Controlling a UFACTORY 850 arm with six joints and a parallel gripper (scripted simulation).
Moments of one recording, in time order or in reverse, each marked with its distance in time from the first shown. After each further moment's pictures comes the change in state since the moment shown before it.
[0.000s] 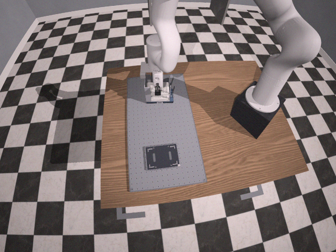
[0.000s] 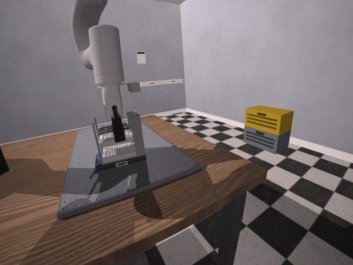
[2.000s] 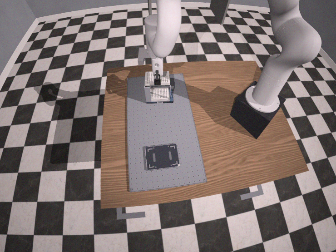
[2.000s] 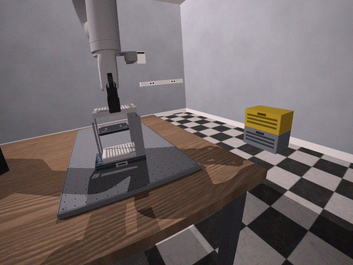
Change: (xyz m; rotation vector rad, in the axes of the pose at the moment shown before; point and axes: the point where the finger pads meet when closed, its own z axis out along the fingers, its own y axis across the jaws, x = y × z) arm 0.000 0.000 -0.088 0.001 -0.002 0.000
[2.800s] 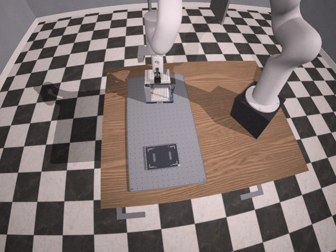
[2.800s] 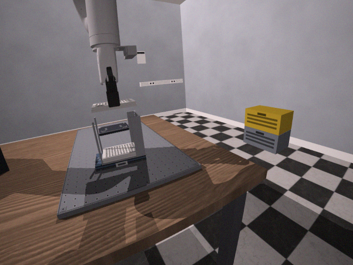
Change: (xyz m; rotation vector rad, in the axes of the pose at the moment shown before) arm 0.000 -0.002 -0.016 0.000 0.000 -0.016
